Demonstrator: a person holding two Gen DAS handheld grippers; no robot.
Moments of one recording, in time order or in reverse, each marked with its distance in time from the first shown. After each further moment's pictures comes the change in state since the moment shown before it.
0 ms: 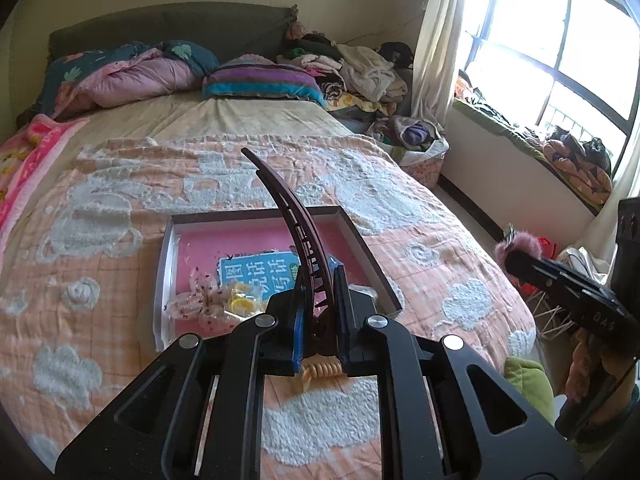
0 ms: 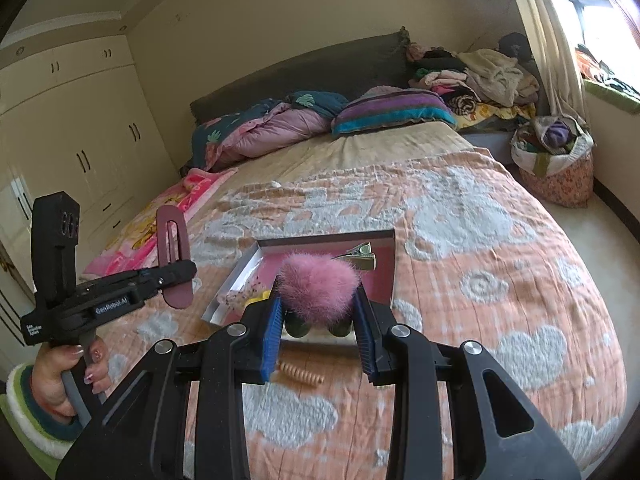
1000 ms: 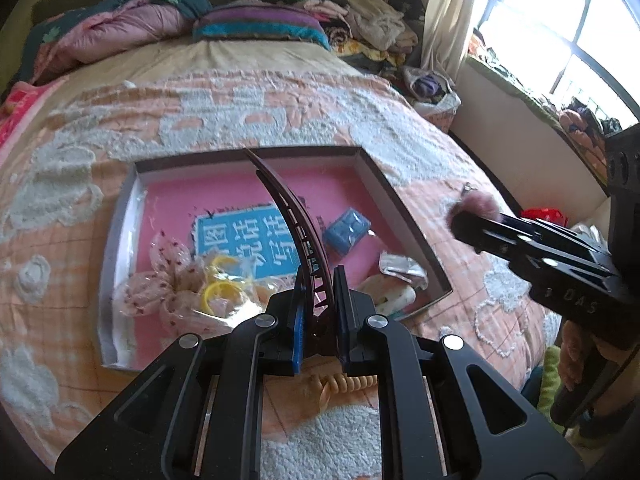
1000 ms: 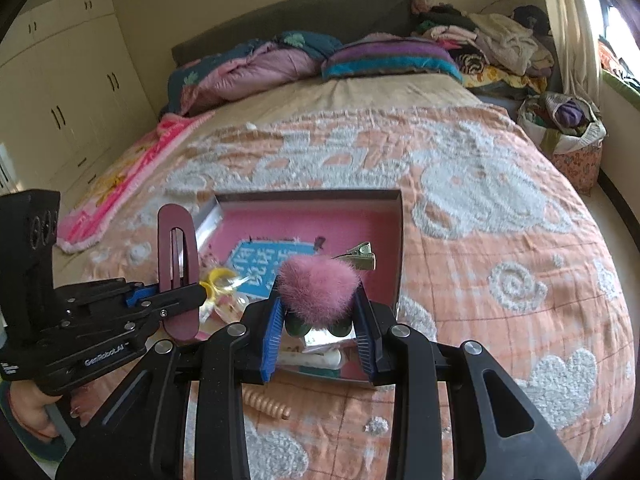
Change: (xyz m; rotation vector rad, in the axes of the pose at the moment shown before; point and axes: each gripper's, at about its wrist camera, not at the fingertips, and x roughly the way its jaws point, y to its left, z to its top) left arm 0.103 0.019 -0.020 -0.010 0.193 -0.018; right arm 0.138 -0.019 -0.007 -0.046 0.212 -0.067
